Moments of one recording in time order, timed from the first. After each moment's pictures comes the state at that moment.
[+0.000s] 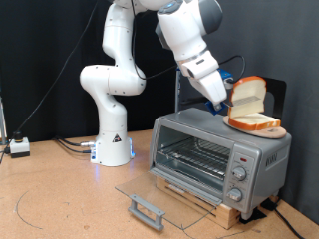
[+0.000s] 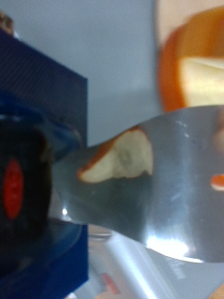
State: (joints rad) arm -0.58 -0.40 0.68 -2.37 0.81 2.04 -0.88
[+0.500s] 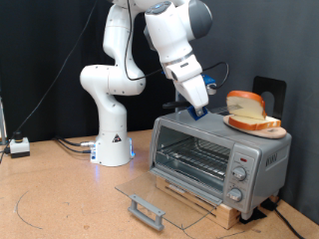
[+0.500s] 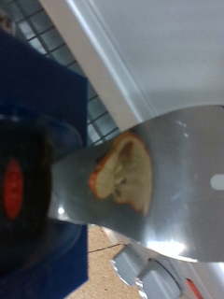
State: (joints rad) arm -0.60 -0.42 0.64 -2.42 0.74 2.04 -0.93
